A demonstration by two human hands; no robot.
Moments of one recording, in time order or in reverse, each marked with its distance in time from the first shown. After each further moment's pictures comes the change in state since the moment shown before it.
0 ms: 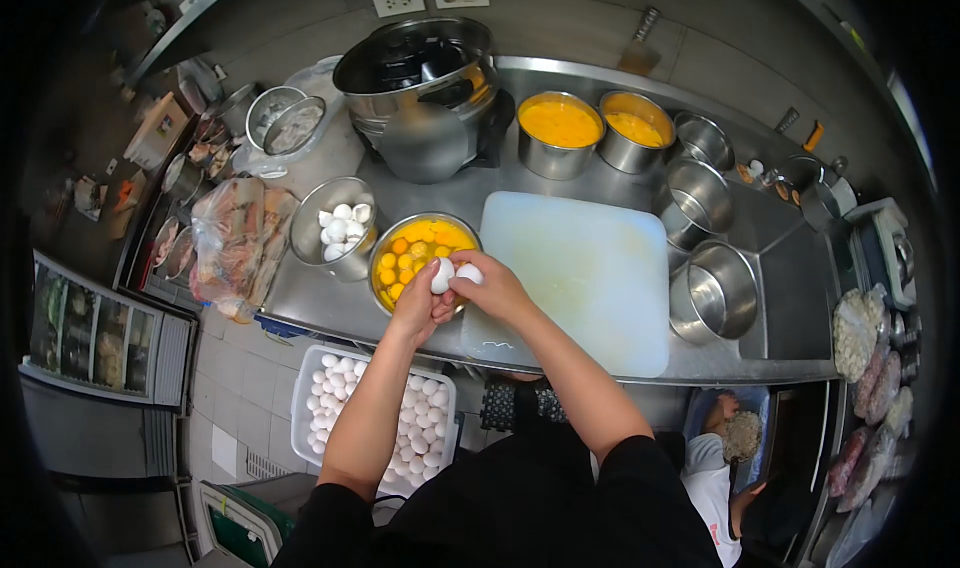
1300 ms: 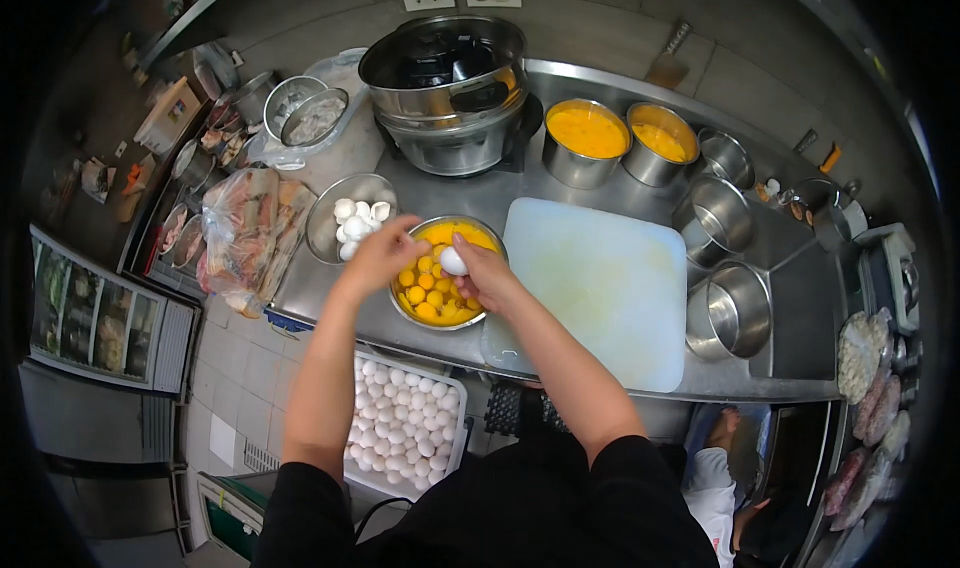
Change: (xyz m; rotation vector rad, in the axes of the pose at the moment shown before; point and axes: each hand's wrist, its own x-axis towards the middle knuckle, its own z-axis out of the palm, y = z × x) left_hand 0.004 0.116 -0.056 1.310 0.172 0.412; right_hand 0.062 -0.007 0.046 0.767 -0.178 0.471
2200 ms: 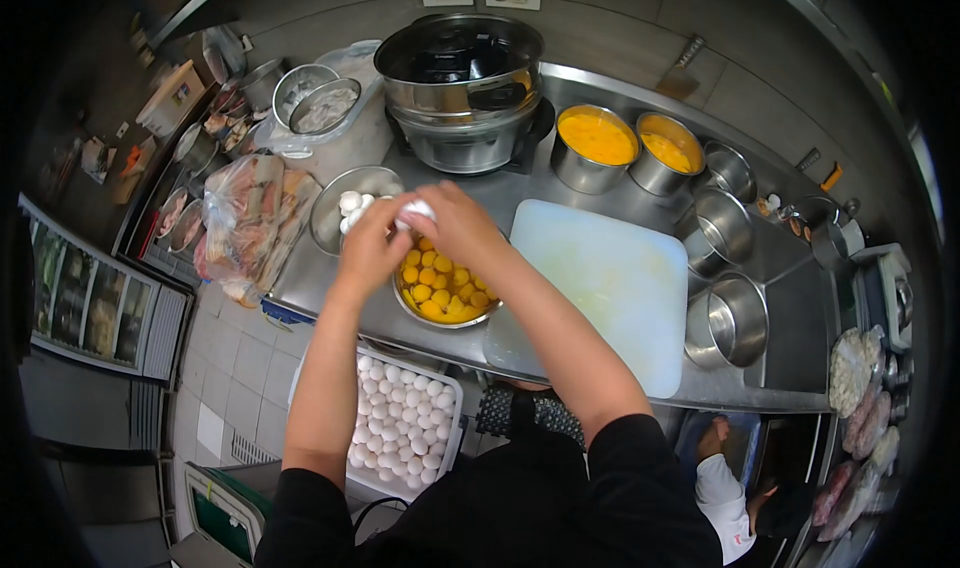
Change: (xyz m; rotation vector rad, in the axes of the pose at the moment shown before) left_hand -0.016 0.021 -0.018 0.166 0.396 0.428; right_hand 0.009 -0.069 0.065 -1.268 0.132 -0.928
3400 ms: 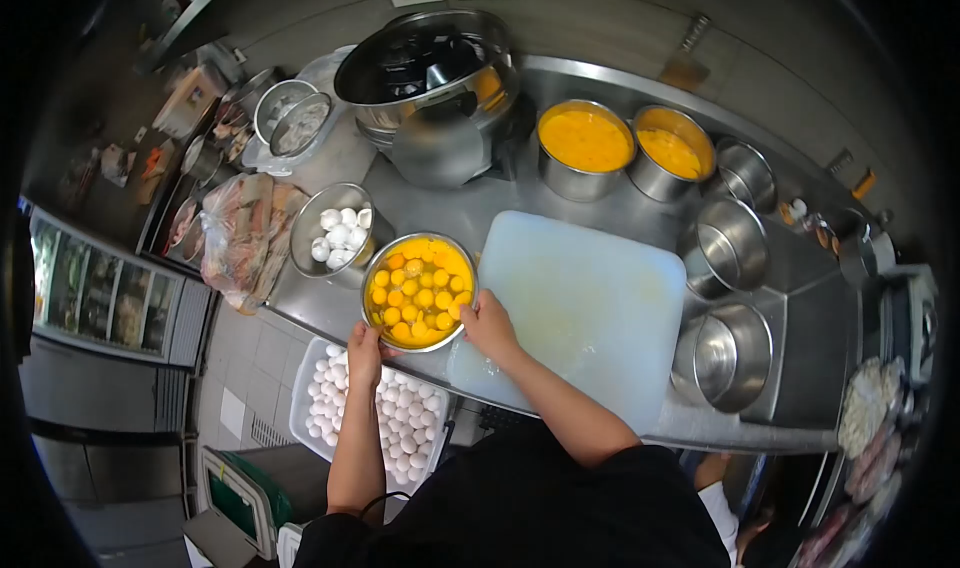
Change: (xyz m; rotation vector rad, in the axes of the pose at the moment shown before) left_hand -0.144 -0.015 0.105 -0.804 0.333 -1.100; right_hand -0.150 0.103 0.012 0.552 -0.123 0.792
